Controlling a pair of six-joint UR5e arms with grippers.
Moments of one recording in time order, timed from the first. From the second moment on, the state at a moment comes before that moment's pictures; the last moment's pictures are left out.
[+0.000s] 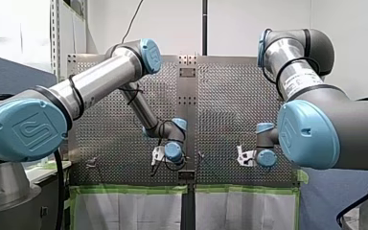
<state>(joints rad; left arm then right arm) -0.51 -2.58 -1.35 -2.74 -1.92 -1.59 1.79 -0.63 1.57 -0.78 1.55 1.41</state>
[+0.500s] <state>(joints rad) -0.51 -2.53 -1.40 -2.76 -1.81 -1.59 1.79 -0.63 1.57 -0.77 1.55 1.41</state>
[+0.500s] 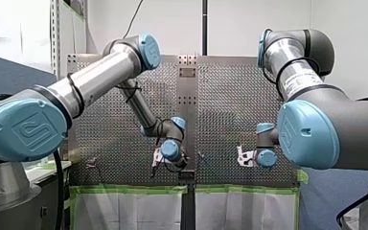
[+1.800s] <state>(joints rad) -0.58 -2.38 -1.59 -2.67 -1.66 -1.62 1.79 -0.63 1.57 -0.75 1.53 1.41</state>
